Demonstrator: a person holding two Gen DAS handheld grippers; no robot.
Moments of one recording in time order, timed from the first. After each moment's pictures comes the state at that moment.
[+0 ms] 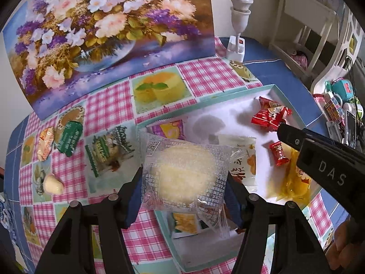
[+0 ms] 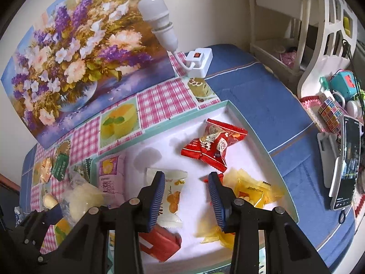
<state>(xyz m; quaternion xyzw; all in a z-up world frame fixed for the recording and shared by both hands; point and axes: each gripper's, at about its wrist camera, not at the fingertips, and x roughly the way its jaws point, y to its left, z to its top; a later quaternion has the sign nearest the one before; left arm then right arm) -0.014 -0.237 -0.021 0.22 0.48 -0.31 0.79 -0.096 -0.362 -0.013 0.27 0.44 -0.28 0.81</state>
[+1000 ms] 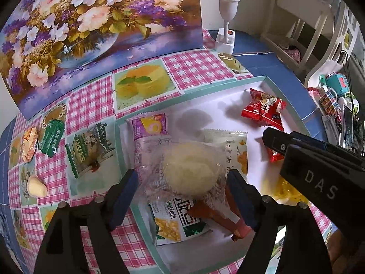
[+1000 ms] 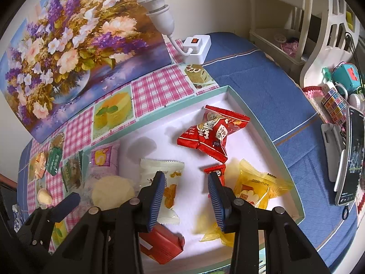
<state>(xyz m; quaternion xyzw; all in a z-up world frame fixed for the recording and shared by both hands) -0.019 -0.252 -0.040 0.21 0.49 -0.33 0.78 -0.092 -0.362 -0.030 0.27 0.46 -0.28 0.79</state>
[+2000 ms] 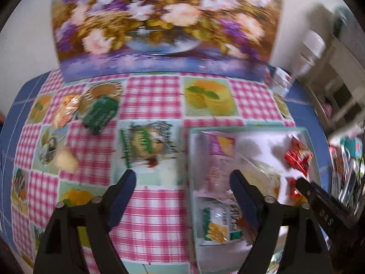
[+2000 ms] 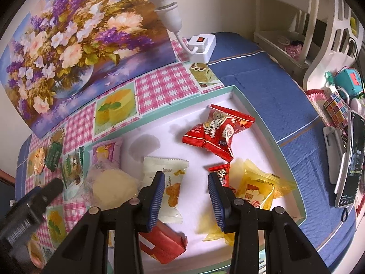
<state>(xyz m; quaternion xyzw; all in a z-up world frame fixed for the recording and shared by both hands) 0.047 -0.176 -0.013 0.09 0.52 -0.22 0.82 -0.086 -0.356 -0.032 0.26 0.47 -0.28 0.80</state>
